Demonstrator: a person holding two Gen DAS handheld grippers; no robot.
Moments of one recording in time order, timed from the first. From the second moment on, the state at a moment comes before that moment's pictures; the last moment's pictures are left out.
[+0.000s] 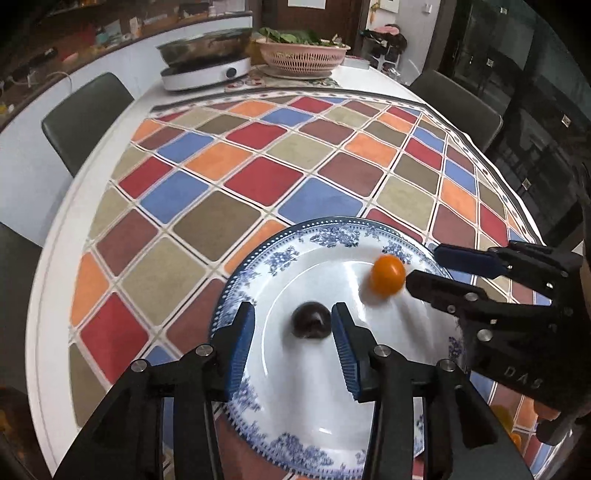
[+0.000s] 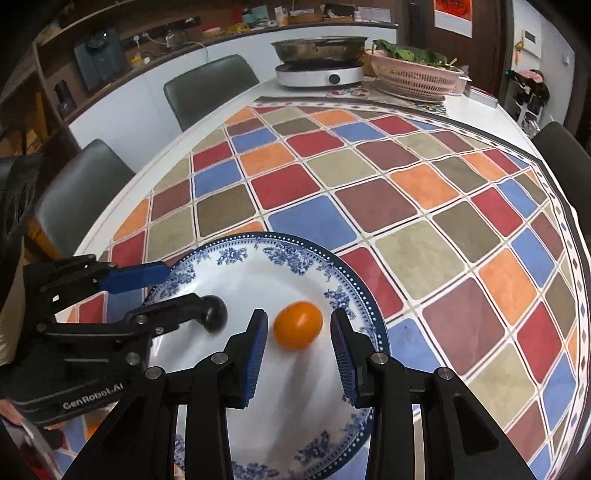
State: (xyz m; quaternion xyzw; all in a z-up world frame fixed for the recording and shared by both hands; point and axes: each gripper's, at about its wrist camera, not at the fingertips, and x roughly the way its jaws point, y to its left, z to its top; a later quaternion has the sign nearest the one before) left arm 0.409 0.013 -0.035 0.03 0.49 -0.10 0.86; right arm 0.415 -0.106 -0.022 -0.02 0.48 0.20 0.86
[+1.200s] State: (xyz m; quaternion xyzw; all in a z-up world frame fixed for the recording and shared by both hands) left arm 0.192 0.023 0.071 0.04 0.34 -0.08 0.93; right arm 0.208 -0.121 0.078 -0.05 0.35 0.19 0.92
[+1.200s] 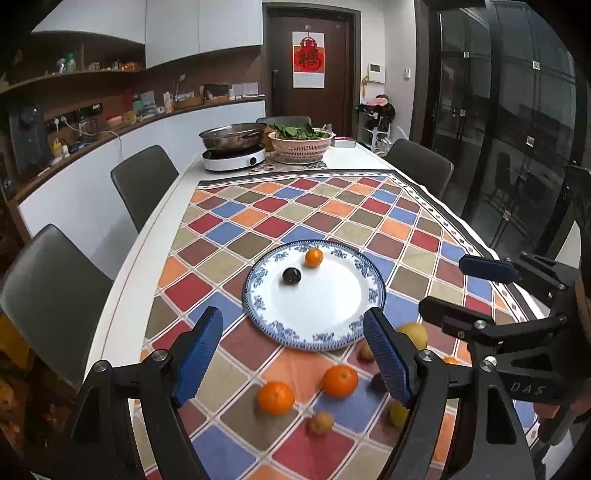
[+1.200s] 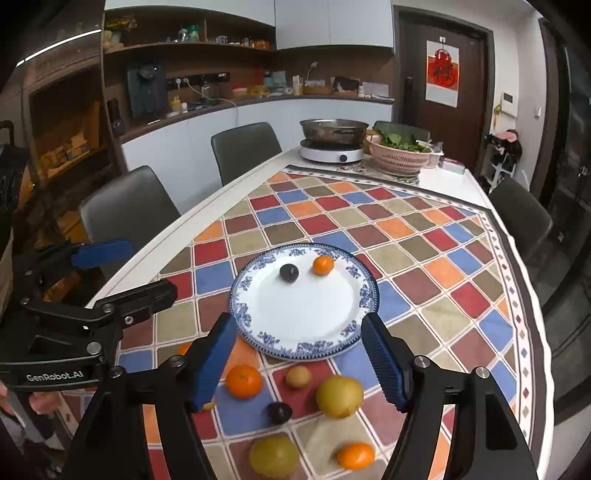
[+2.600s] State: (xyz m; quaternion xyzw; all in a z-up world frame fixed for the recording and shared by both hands) left arm 0.148 0.015 -0.045 0.07 0.44 -0.11 0.89; right arm 0.155 -0.118 -0.038 -0.04 0.50 0.19 0.84
